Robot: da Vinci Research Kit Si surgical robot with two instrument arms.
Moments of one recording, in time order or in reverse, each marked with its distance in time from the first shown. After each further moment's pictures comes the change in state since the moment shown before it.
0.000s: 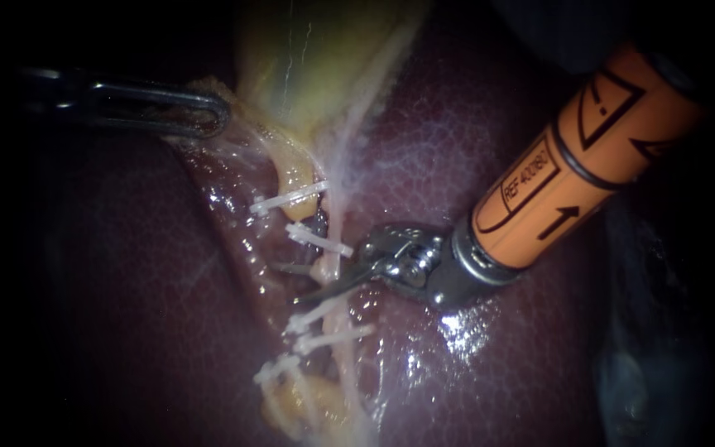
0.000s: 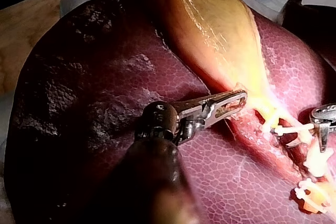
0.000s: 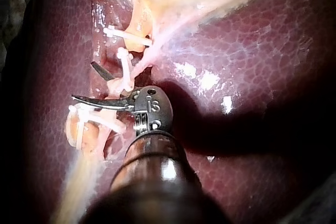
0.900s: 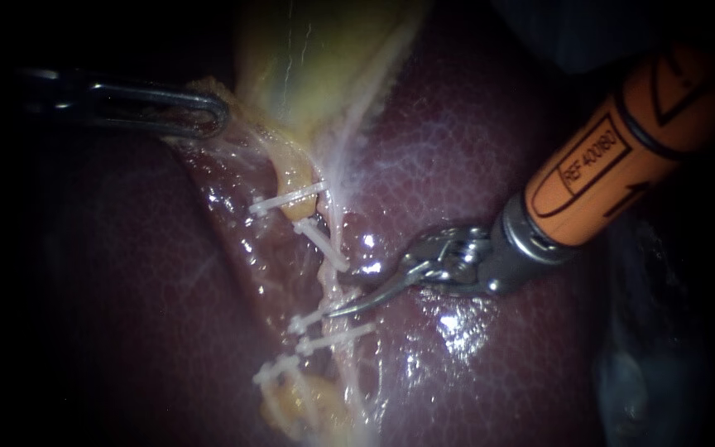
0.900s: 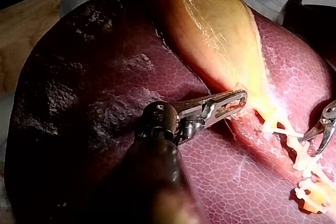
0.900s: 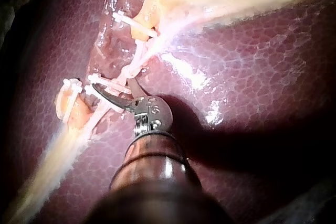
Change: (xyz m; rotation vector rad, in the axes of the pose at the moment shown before) right arm -0.003 0.000 -0.002 -0.371 -0.303 0.149; left arm 0.000 0.000 0.000 0.001 0.000 0.000
